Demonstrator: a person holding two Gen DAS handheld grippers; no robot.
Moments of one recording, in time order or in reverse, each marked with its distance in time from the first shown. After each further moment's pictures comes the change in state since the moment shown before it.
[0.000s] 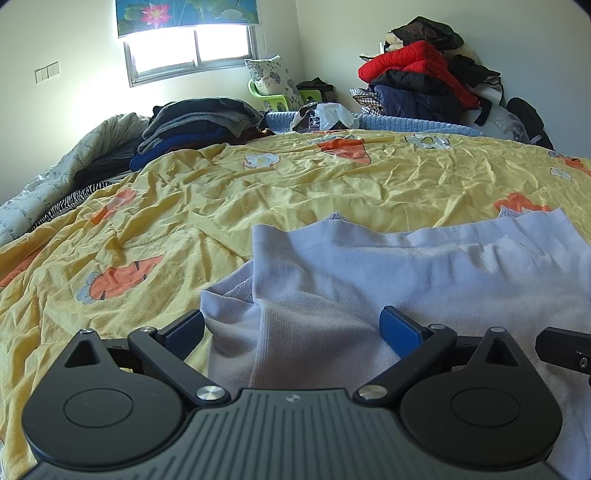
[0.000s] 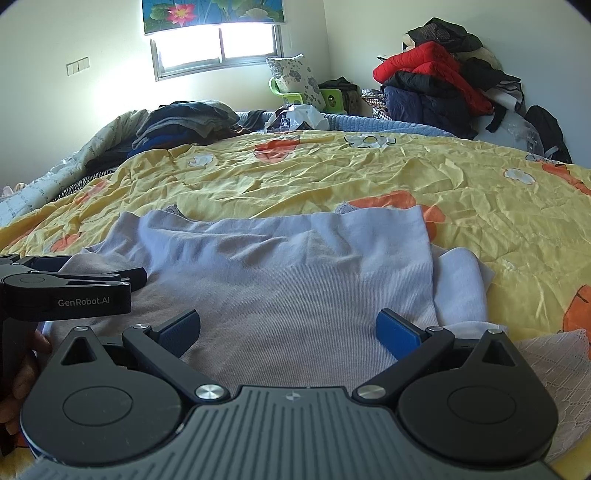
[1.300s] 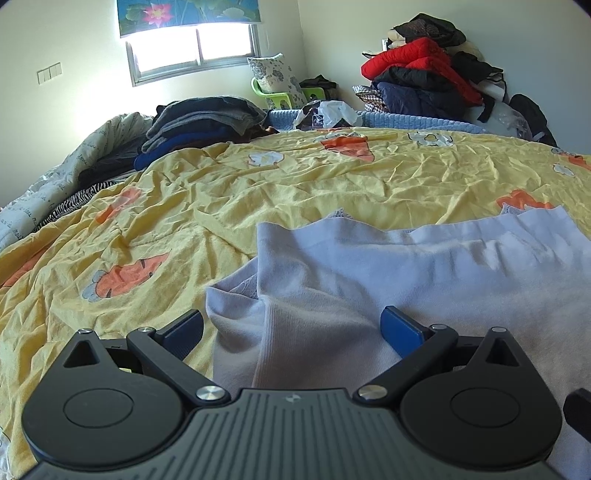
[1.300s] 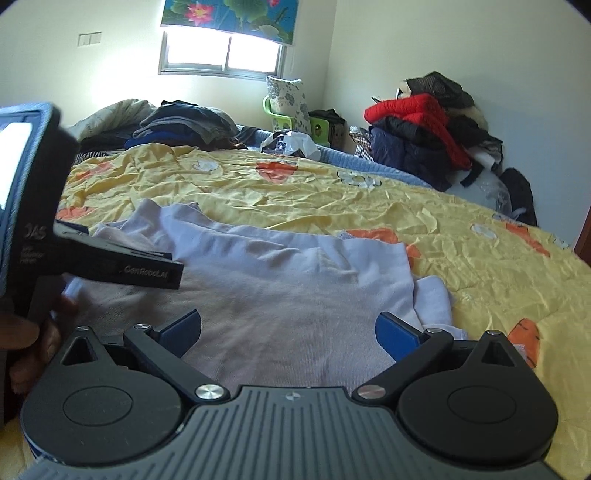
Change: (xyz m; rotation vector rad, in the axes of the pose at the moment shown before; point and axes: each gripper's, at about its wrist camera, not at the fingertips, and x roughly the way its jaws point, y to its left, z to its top) left arm -0.004 0.001 -0.001 0.004 0.012 0.011; right arm -0.052 0.061 -0.019 -0.192 -0.081 -0.167
